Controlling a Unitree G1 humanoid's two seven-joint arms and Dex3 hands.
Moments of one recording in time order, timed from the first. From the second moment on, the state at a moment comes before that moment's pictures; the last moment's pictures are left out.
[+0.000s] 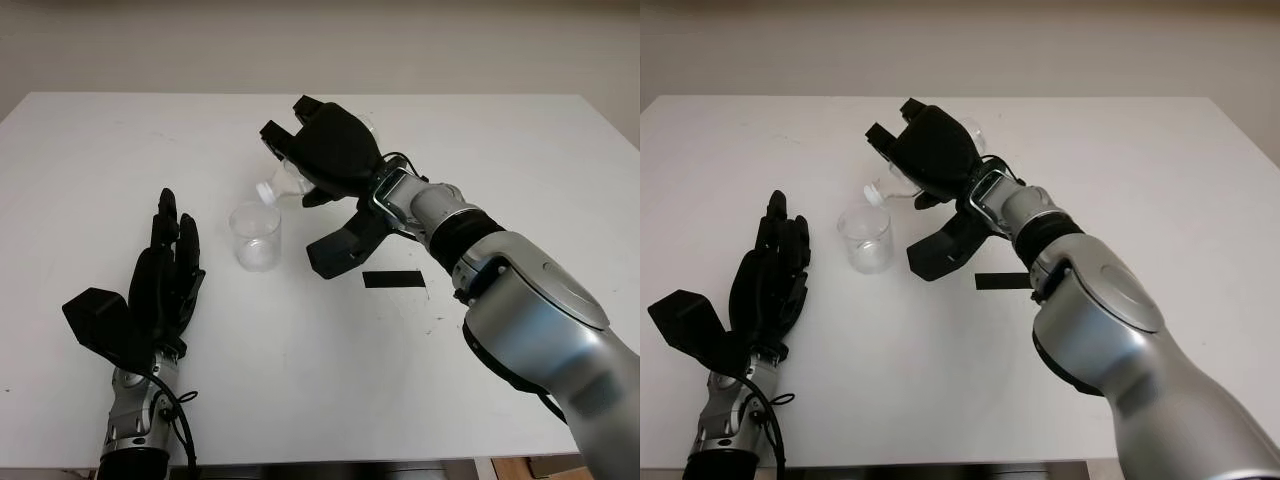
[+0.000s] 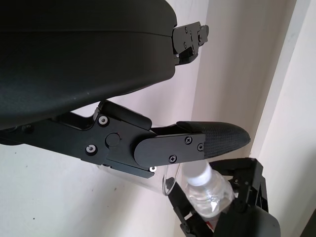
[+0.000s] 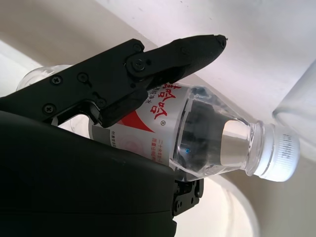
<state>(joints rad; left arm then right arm) -0.18 0.08 0.22 0.29 -0.26 -0.18 -0.21 -1.31 -0.21 0.94 1.32 -1.18 -0.24 -0.68</state>
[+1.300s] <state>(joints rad) -0.18 0.08 0.22 0.28 -0.26 -0.15 -0.21 -1.29 -0.23 0.70 1.31 -0.88 -0.36 -0.75</state>
